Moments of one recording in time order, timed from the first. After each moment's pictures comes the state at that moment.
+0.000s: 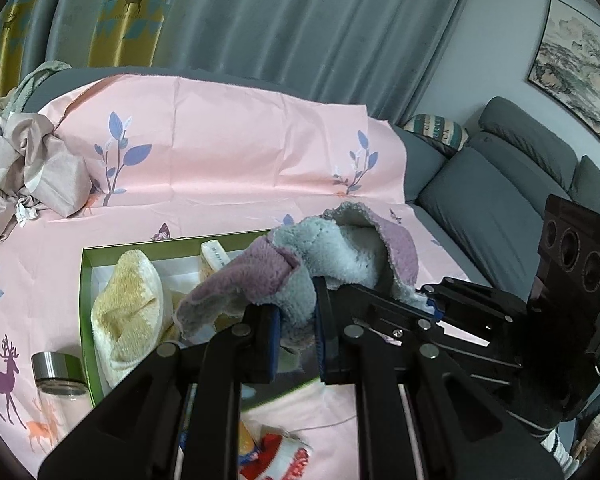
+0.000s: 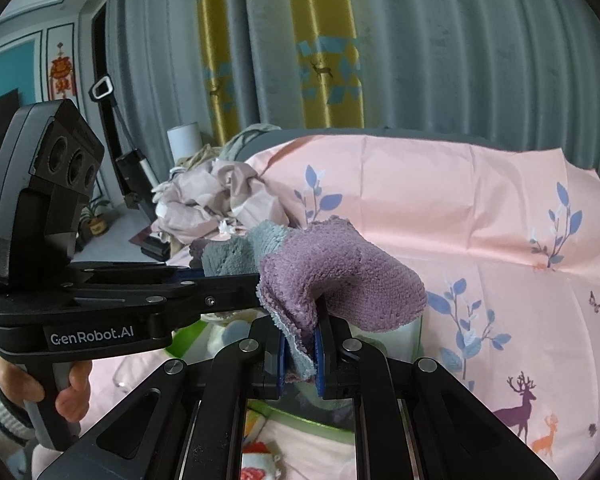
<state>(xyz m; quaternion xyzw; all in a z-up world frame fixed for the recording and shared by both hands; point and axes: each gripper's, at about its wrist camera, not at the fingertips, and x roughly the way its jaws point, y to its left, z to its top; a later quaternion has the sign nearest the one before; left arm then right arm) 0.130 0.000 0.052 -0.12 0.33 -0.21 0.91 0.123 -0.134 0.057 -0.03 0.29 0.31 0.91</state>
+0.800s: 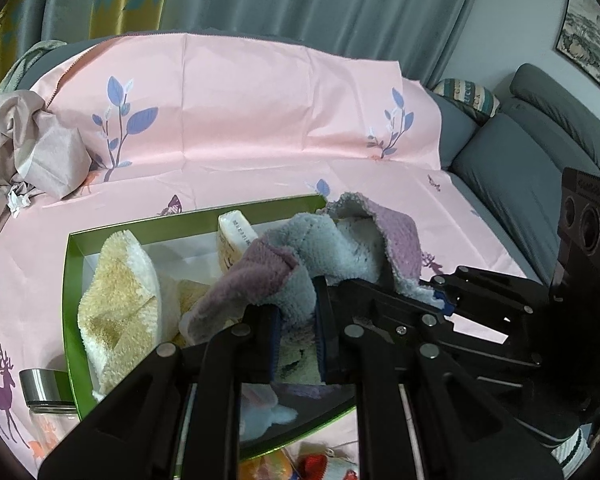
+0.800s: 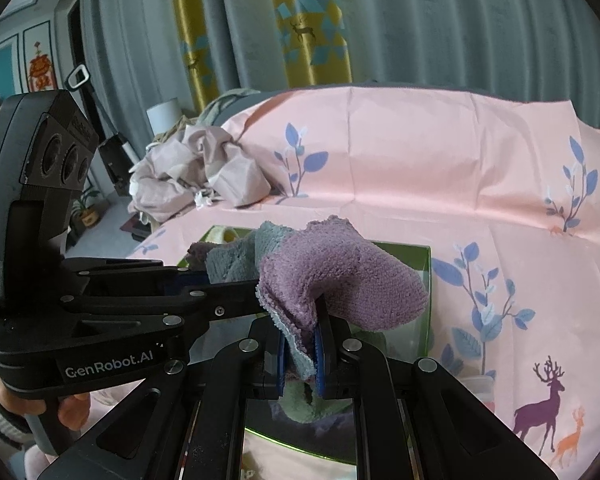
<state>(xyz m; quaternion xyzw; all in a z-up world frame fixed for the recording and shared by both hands) 0.178 -0.012 0.004 -0.08 0.39 -0.18 0.90 0.172 -0.129 0.007 -0.02 0.34 0.29 0.89</state>
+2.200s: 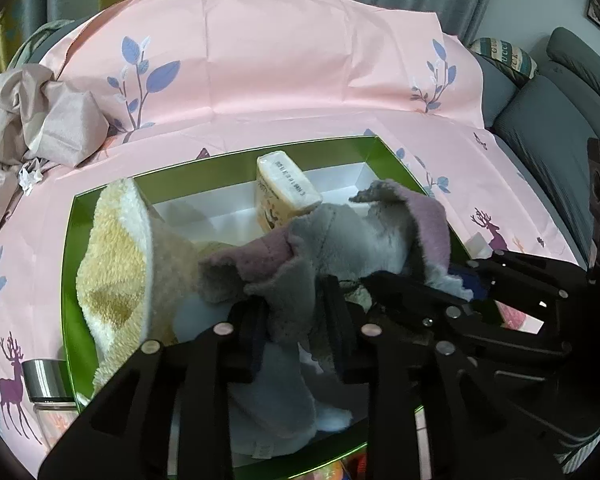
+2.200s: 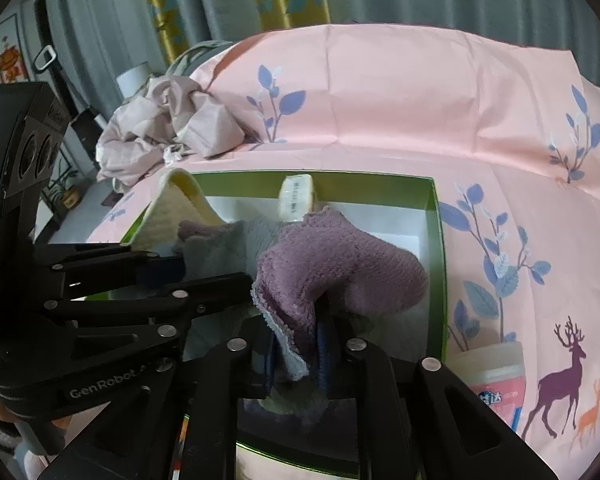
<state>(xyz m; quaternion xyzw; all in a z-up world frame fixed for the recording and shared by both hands) 0.192 -0.010 -0.038 -0.03 0.45 -0.12 0.88 0.195 -0.124 -0.036 -0.02 0.42 0.26 0.87</state>
